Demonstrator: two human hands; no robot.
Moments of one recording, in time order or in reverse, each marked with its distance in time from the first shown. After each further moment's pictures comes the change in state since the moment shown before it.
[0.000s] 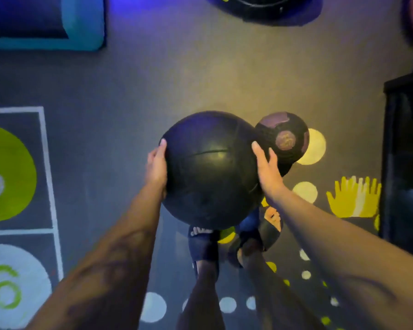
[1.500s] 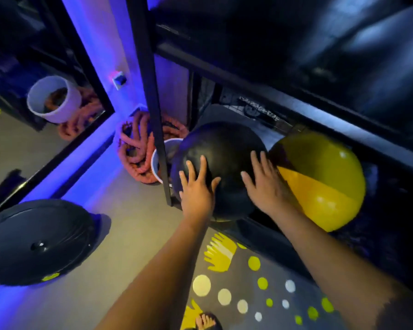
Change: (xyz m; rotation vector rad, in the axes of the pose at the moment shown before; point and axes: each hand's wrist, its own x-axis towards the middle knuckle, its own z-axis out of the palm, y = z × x) left_hand -0.649 0.189 0.511 1.195 -0.725 1.458; right_hand -0.305 -0.170 -0.657 -0.379 0.888 -0.226
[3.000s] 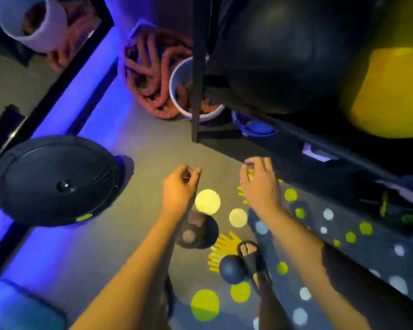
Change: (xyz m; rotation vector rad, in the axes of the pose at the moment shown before) left_hand -0.100 -0.310 -0.010 -0.274 -0.122 -0.204; right_hand -0.151 -0.121 0.285 0.277 0.181 0.239
